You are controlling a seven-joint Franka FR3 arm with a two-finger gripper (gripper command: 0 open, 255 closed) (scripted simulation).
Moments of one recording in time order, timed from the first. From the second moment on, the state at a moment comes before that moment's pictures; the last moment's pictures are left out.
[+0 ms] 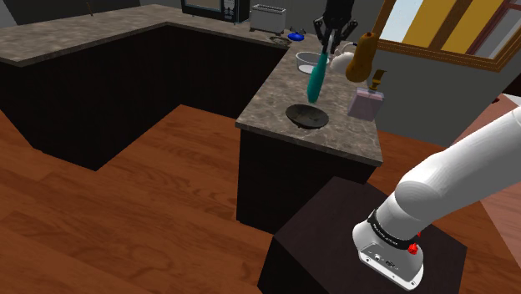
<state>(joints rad) -0.19 -0.26 -0.03 -1.81 -0.13 1.56 0.54</state>
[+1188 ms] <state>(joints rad) -0.19 -0.29 -0.04 -2.00 -0.13 1.73 0.56</state>
